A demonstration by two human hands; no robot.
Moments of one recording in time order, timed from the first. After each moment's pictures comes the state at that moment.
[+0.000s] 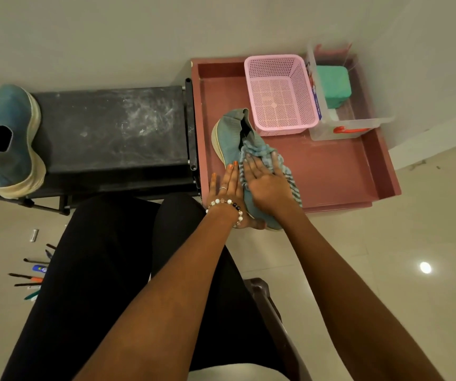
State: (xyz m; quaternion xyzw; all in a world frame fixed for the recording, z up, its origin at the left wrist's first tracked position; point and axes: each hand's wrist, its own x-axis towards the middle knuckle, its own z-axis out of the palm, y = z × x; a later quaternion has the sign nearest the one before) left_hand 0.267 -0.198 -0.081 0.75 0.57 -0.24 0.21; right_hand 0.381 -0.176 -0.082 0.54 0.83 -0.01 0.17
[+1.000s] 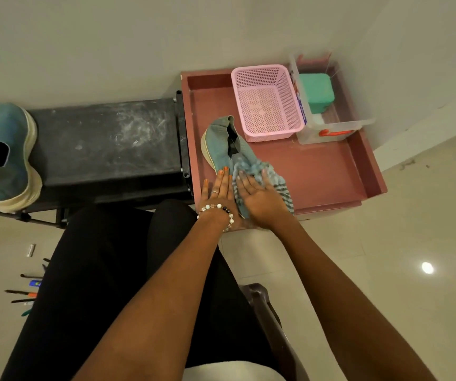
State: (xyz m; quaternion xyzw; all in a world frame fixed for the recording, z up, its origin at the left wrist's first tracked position) left_hand 0.265 -0.198 -0.081 0.76 0.57 -0.24 0.22; right_hand 0.391 -0.202 -0.080 0.51 0.85 -0.05 0.15
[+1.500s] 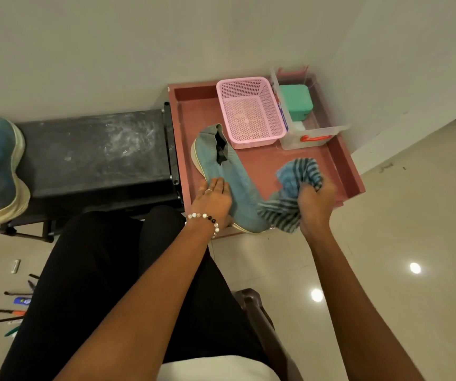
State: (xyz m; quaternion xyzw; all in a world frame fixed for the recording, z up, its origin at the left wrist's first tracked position) left_hand 0.265 -0.195 -0.061 0.82 0.52 -0.14 0.18; right_hand 0.449 -0.228 -0.011 0.77 0.26 -0.32 -0.48
